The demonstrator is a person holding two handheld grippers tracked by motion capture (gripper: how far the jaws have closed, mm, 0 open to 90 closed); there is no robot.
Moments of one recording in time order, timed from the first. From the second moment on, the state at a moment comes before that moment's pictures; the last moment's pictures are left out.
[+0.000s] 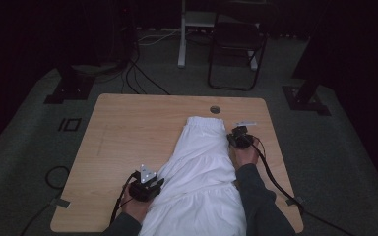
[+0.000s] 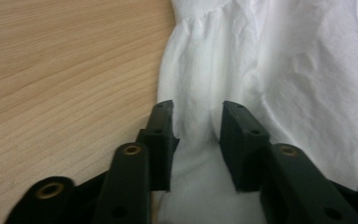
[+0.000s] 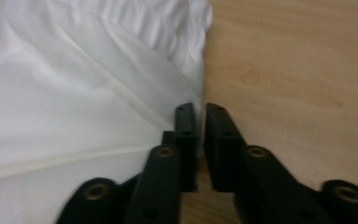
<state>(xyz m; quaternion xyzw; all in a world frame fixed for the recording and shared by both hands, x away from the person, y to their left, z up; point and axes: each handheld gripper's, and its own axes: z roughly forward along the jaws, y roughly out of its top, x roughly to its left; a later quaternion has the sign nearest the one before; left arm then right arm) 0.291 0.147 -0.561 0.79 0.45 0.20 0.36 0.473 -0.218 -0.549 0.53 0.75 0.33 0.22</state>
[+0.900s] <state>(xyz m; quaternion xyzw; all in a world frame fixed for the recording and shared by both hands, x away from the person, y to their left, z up) 0.385 0.086 -0.561 0.81 0.42 0.19 0.37 0.453 -0.188 -0.560 0.50 0.77 0.35 0.22</state>
